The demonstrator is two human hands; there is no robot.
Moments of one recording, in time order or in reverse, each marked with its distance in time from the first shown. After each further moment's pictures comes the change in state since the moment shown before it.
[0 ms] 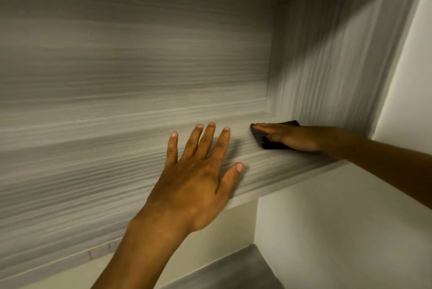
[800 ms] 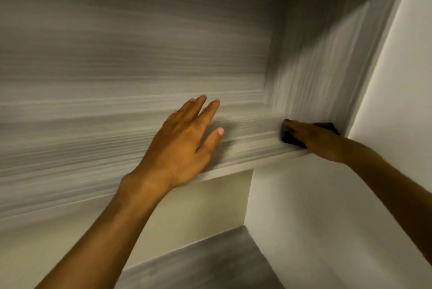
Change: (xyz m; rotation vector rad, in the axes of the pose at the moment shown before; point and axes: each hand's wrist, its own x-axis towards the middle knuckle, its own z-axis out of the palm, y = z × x) left_hand -0.008 -0.009 -0.018 -0.251 0.244 0.082; right_hand -0.121 0.016 0.025 0.123 0.237 0.120
